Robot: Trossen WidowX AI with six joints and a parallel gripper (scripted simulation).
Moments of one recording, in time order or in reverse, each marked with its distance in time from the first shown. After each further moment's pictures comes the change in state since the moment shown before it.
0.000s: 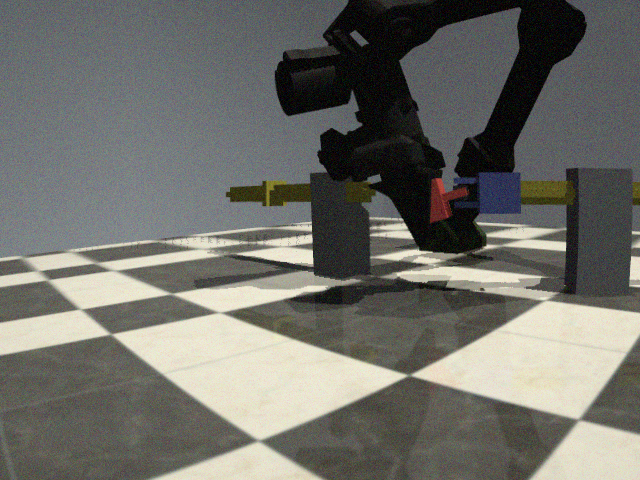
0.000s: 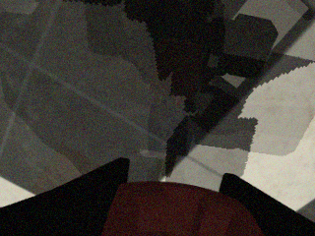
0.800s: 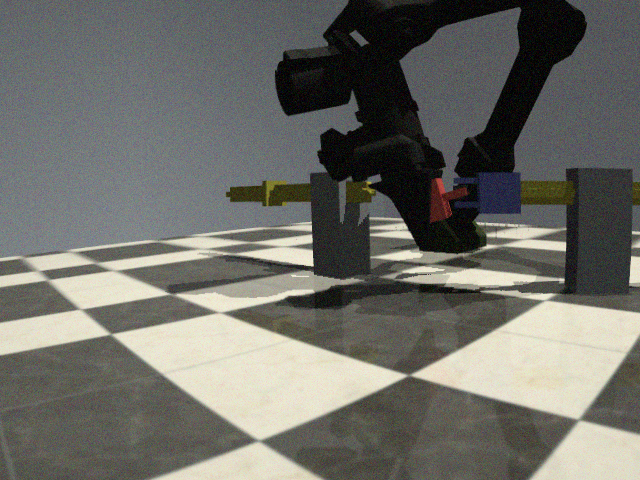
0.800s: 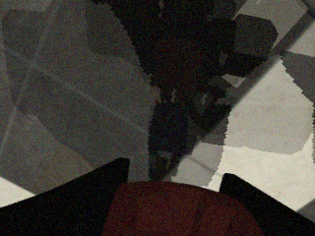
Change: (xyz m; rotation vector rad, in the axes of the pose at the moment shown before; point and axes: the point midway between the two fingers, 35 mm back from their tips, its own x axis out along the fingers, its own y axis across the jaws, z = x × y) arm 0.000 0.000 0.000 -0.001 -0.001 0.000
